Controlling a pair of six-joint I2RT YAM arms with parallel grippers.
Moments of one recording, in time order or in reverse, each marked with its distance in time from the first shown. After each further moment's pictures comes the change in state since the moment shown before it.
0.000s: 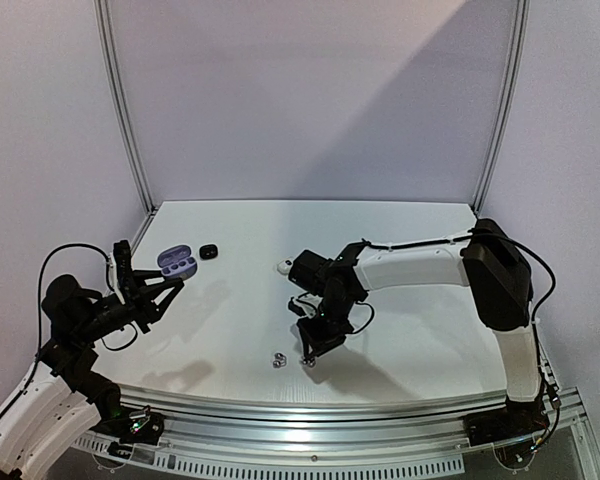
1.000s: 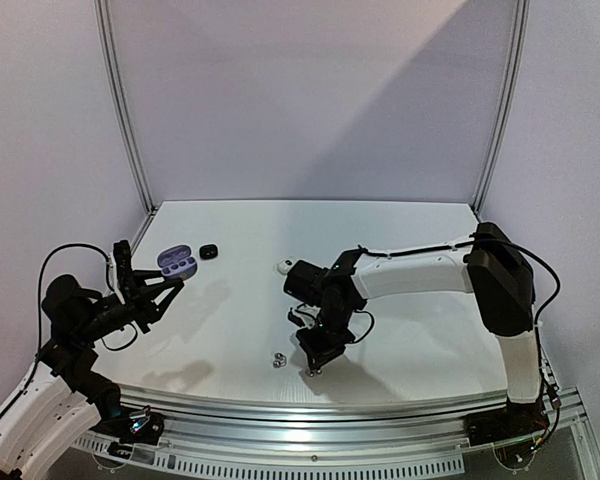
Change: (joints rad) left arm 0.000 0.000 0.000 0.000 0.000 0.000; right arm 0.055 -0.023 -0.021 -0.043 0.026 0.039
